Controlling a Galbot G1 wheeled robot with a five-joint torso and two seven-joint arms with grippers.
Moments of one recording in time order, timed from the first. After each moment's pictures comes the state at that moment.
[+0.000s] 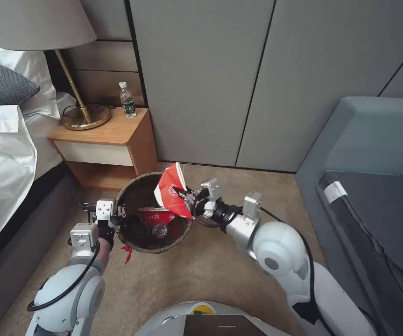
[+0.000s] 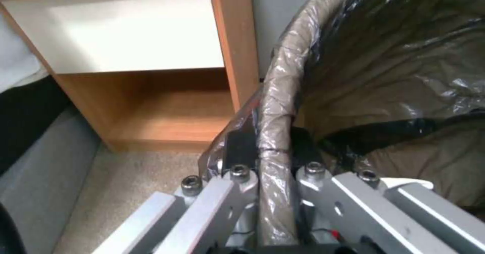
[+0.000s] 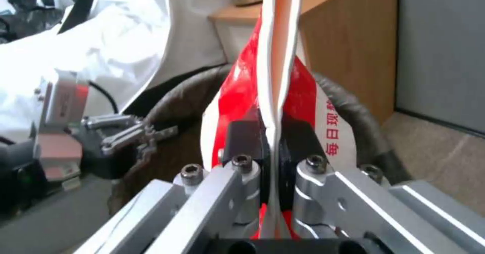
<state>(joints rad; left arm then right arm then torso) 1.63 -1.38 -0.63 -2.45 -0.17 0.64 -0.11 -1.10 1.13 0.04 2.30 0.75 -0.62 0.03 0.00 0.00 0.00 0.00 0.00</state>
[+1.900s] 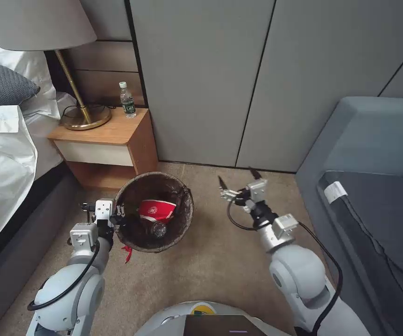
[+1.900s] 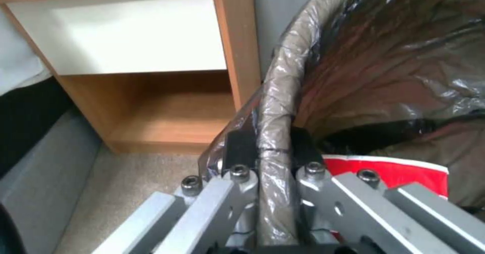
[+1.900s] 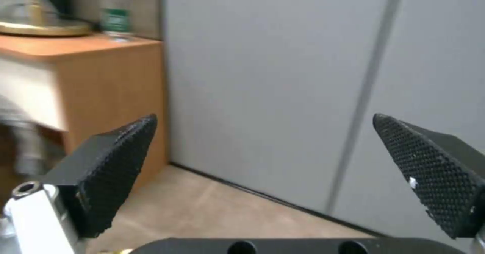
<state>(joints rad) 1.63 -1.39 -0.64 -2.45 -0.17 0.63 -0.10 -1.48 1.28 0.38 2.30 0.11 -0.22 0.06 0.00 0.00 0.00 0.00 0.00</state>
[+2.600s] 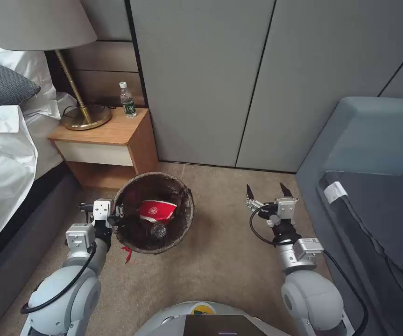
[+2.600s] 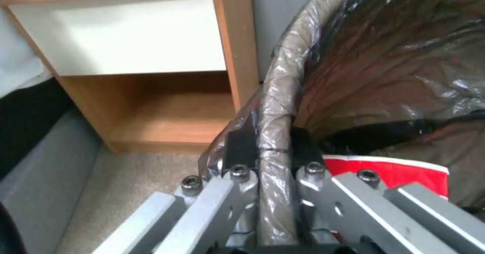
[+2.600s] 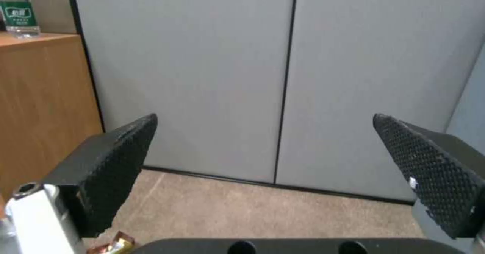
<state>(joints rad) 1.65 -1.35 -0.66 -2.48 -0.22 0.64 -0.12 -1.65 1.41 0.49 2.33 0.07 -0.13 0.11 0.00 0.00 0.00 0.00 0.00</state>
